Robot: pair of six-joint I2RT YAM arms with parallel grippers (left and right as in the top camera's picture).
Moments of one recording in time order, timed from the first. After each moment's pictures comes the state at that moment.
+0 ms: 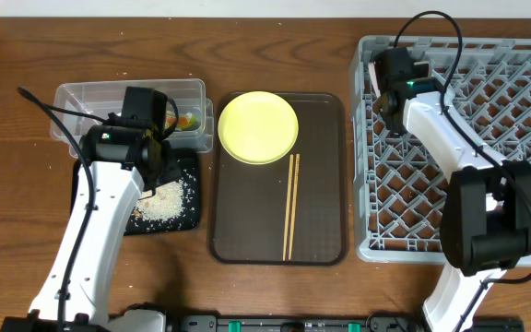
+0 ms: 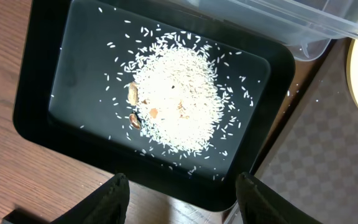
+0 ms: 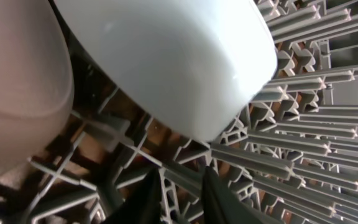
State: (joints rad) left arm -0.10 1.40 1.22 -1.17 -0.22 -0.50; right arm 0.19 1.98 1.46 -0.76 0.63 0.21
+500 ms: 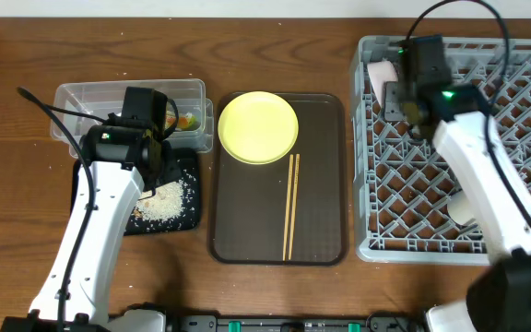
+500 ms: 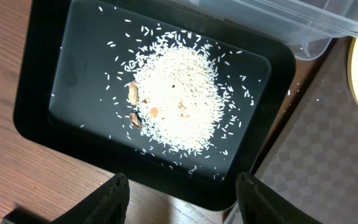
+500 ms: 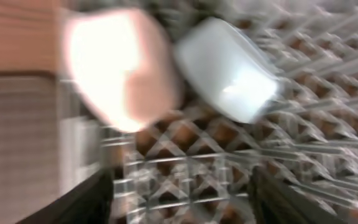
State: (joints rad) left arm -0.10 1.40 1.22 -1.17 -0.22 -0.50; right arm 0.20 1.65 1.44 -0.78 0.23 0.18
